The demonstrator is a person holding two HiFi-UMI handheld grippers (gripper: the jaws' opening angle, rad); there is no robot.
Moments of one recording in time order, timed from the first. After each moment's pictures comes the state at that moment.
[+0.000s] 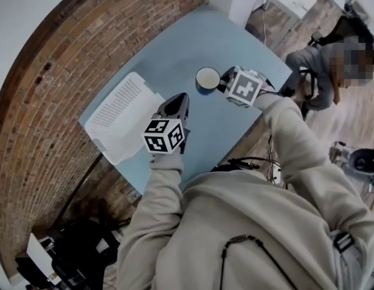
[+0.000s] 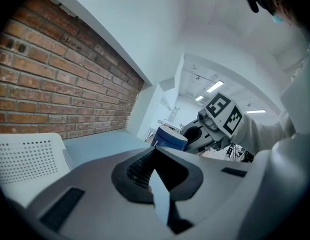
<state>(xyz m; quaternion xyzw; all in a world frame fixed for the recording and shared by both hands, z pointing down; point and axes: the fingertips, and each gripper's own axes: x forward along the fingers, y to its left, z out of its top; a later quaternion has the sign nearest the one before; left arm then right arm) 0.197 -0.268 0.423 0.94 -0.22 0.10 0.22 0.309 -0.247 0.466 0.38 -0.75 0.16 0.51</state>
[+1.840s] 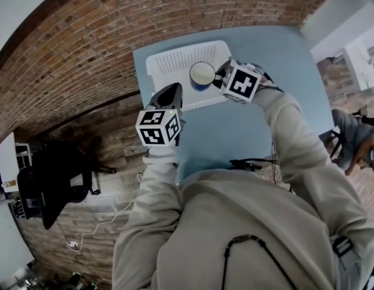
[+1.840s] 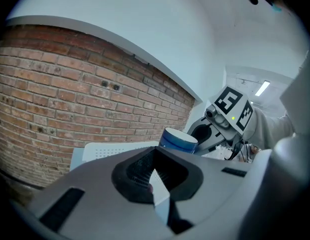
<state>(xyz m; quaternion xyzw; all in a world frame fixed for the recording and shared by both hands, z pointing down) -0.105 -0.297 0.423 0.84 -0.50 0.07 0.22 0.000 -0.315 0.467 0.14 -0.84 0.02 0.53</state>
